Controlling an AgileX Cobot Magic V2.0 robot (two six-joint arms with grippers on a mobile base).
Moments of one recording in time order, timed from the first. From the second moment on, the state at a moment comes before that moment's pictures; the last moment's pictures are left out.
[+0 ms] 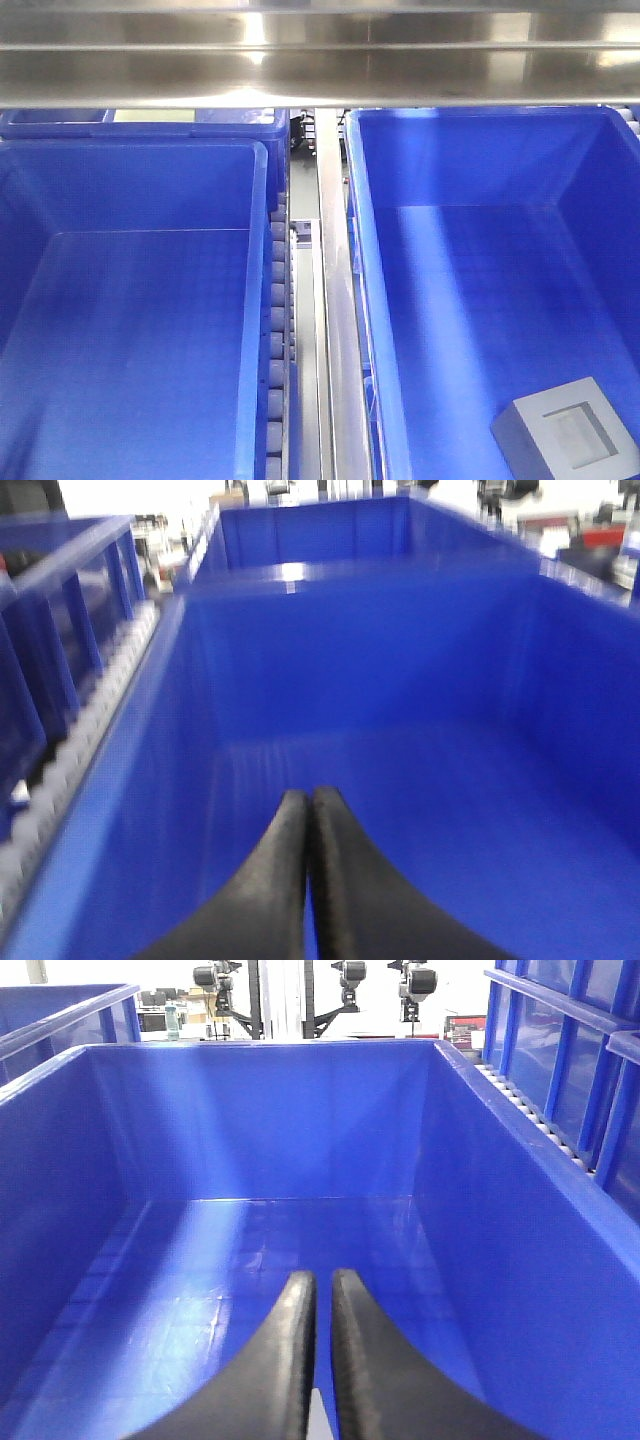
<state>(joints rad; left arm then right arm) -0.05 -0.01 0.02 0.04 0.15 -0.01 0.01 -0.02 0.03 -0.03 0.09 0.05</state>
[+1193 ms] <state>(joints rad) -0.05 -0.01 0.03 0.04 0.10 -0.01 0.01 -0.02 0.03 -0.03 0.09 0.05</state>
